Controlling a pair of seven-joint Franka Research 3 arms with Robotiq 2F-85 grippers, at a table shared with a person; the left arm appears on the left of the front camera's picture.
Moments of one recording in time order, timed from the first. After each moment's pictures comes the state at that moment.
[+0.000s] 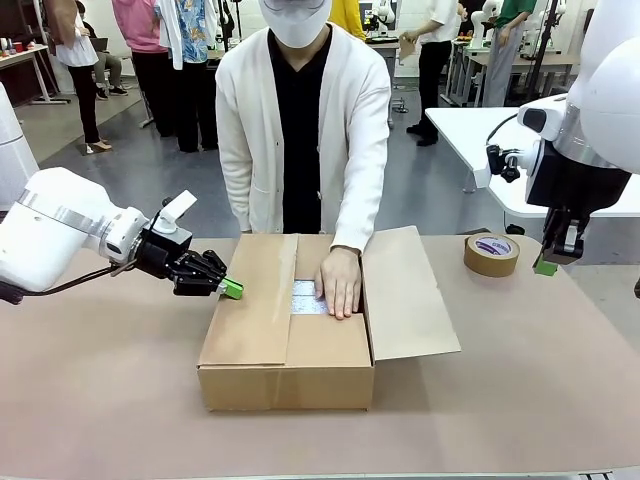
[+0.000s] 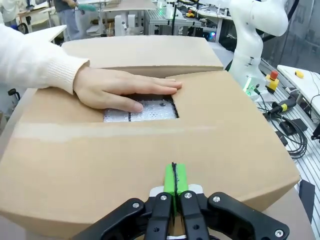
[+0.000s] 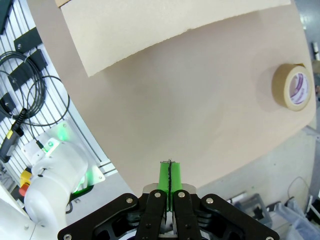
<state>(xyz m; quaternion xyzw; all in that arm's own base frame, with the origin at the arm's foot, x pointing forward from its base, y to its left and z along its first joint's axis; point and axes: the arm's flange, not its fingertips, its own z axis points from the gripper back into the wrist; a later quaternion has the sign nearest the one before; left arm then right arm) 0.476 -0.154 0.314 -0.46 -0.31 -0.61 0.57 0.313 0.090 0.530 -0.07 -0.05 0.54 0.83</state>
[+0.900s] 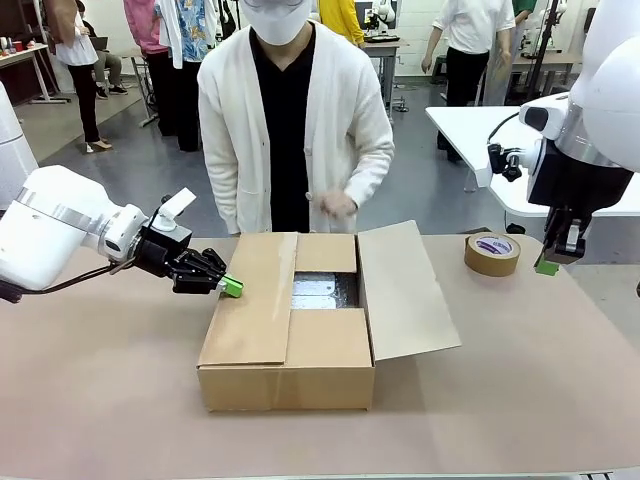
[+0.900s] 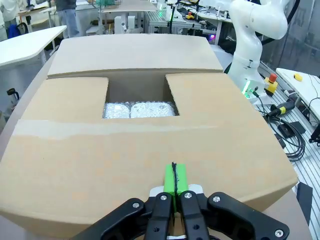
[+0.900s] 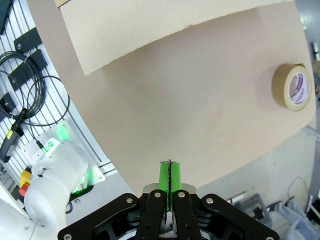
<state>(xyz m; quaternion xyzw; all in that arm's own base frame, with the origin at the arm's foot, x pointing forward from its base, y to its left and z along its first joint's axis) 0.477 -0.153 0.316 -0.46 -0.30 -0.61 0.57 0.313 0.090 0.530 -0.07 -0.05 0.54 0.83</state>
